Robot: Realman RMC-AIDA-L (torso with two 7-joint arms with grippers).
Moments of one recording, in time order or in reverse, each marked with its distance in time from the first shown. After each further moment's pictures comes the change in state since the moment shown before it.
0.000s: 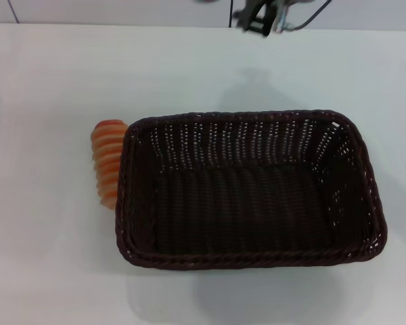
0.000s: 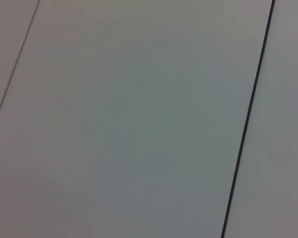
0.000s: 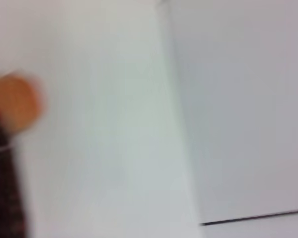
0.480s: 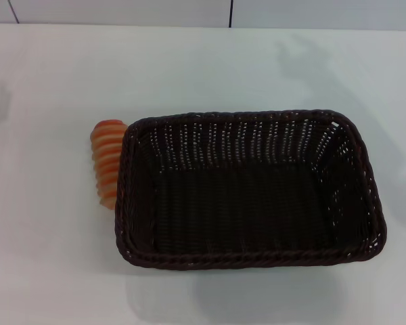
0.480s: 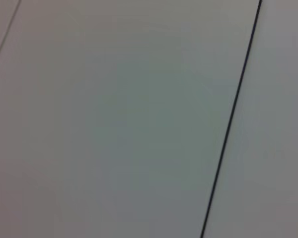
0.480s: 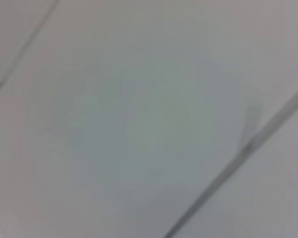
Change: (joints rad) left arm -0.020 0.005 0.026 -0.008 0.006 -0.008 -0.036; right arm -0.545 0.003 0.021 -0.234 -0.066 -0.775 0.153
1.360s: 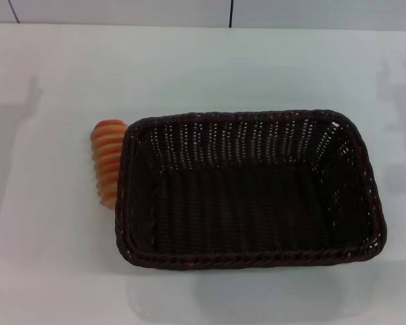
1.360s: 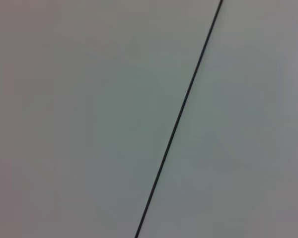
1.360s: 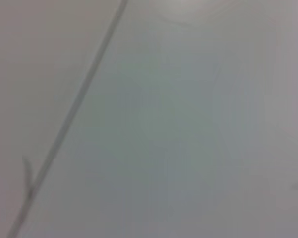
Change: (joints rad) left arm 0.022 0.006 0.117 -0.088 0.000 -0.019 -0.086; right arm -0.208 0.007 -0.072 0.832 0.257 -1.553 0.083
